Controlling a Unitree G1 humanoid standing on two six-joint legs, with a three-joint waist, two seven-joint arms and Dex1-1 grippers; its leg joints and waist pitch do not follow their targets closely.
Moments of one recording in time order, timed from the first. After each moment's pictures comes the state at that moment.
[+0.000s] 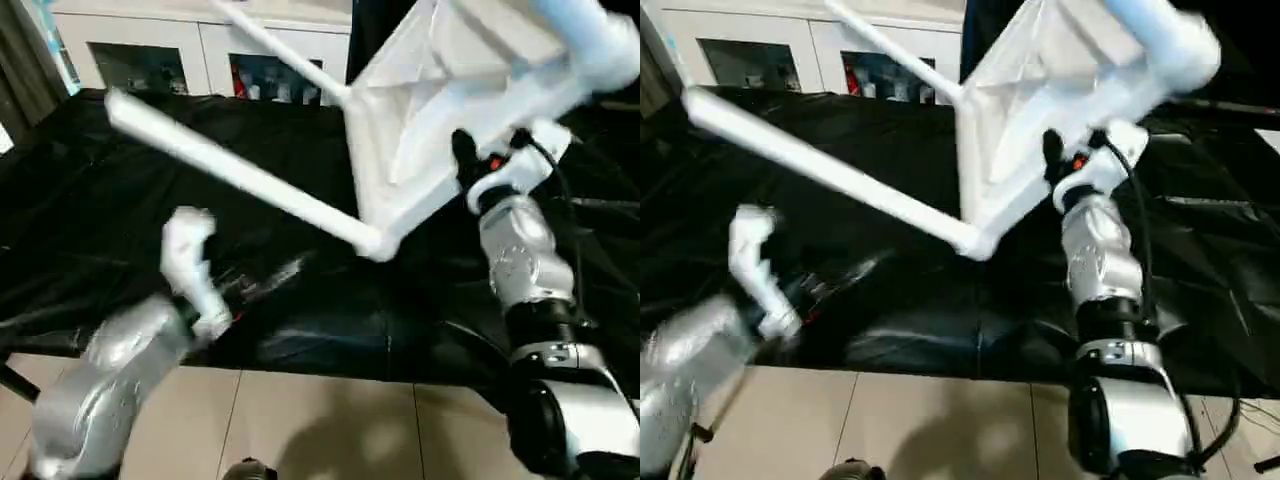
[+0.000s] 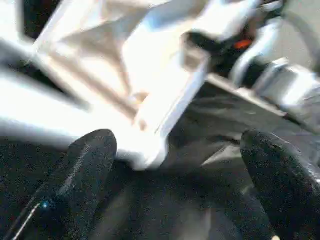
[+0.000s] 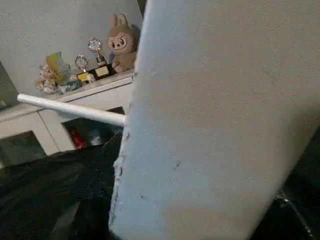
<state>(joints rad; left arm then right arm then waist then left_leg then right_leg) -0.17 0.36 0.00 -0.45 -0.63 0.63 -0.49 -0.77 -0.18 -0.23 0.63 0.34 0.03 0.11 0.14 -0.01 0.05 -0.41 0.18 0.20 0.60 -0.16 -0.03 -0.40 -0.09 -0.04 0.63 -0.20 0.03</state>
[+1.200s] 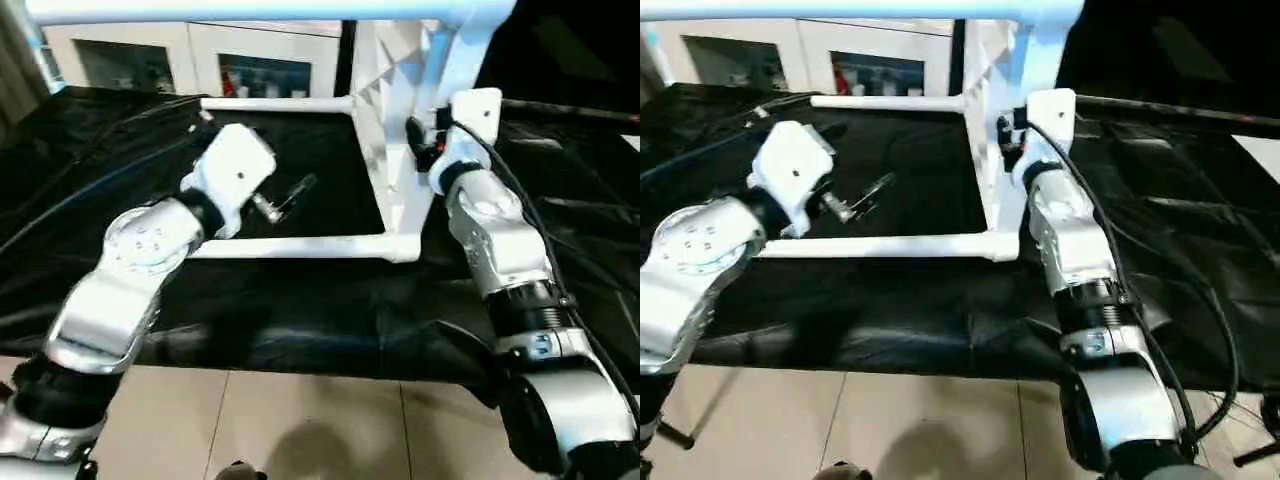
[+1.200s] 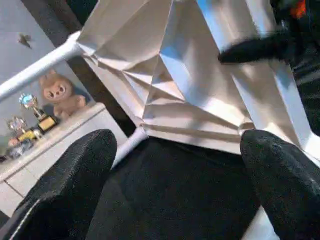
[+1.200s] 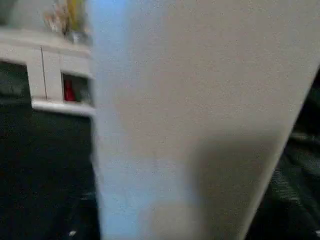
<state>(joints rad) -0.52 0.53 -0.19 -0.25 -0.07 0.36 -0.41 -0.82 -0.16 -0.03 0.57 0.10 0.20 0.04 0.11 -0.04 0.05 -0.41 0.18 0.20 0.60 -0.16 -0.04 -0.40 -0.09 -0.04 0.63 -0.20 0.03</state>
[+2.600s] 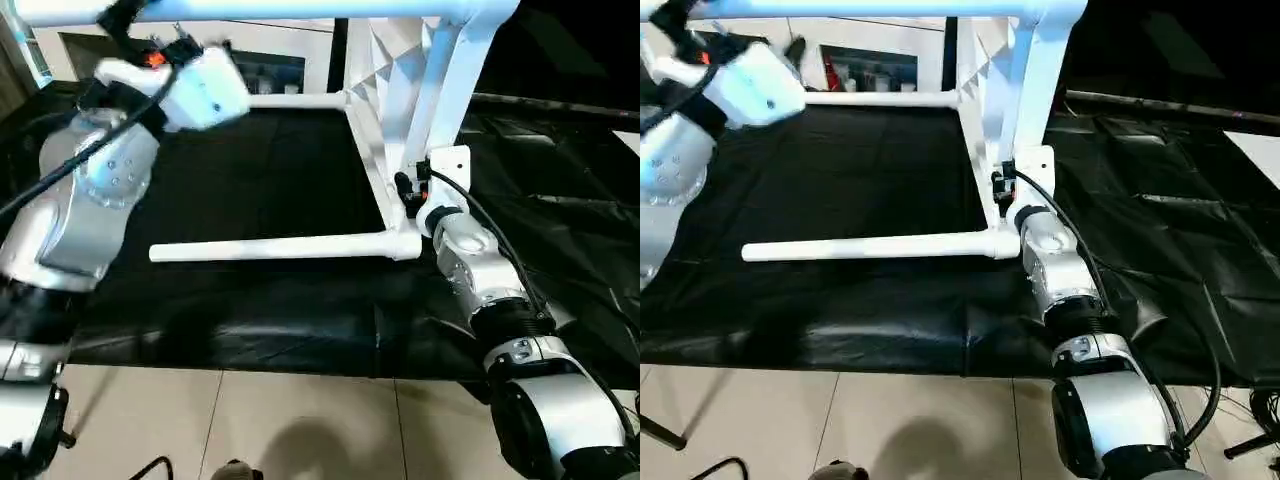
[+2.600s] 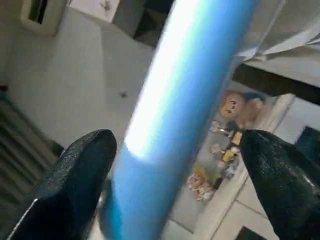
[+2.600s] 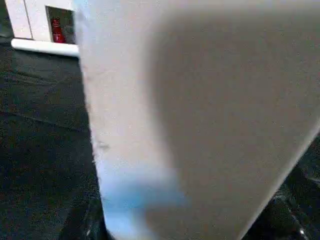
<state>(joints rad) -0.81 0.66 -0.17 0.08 0.54 0.03 -0.11 -0.81 -0.13 -0.03 0.83 0.06 0.03 0.08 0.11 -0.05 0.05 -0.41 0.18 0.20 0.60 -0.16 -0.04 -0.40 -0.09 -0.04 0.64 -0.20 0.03</state>
